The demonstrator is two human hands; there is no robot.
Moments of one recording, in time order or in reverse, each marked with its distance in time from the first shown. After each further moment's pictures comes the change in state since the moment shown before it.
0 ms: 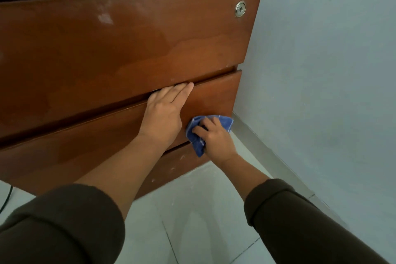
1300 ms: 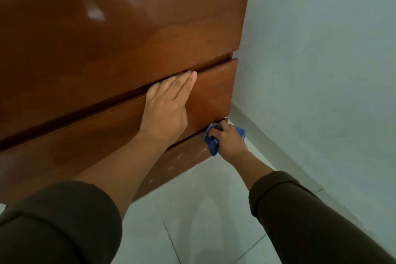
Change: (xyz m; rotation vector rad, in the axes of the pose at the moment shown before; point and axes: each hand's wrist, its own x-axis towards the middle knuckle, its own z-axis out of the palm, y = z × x) left_hand 0.014 0.015 0.018 0.108 -0.010 0.063; right_hand -0.025 0.050 0.035 0.054 -0.461 0.390
